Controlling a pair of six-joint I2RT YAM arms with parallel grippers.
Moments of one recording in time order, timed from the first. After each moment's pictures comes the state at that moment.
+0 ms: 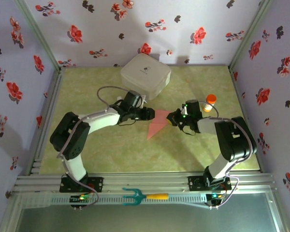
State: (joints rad) left arm -0.74 1.78 1.11 -0.11 0.30 -0.57; right arm 0.28 1.64 0.64 0.22 -0.60 1.12
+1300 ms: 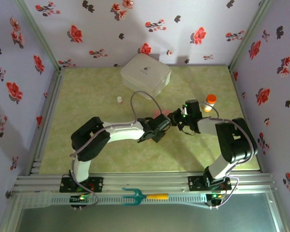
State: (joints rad) left arm -1.08 1.95 1.27 -0.40 -0.29 -0.22; right arm 0.29 1.62 0.64 0.20 -0.60 1.20
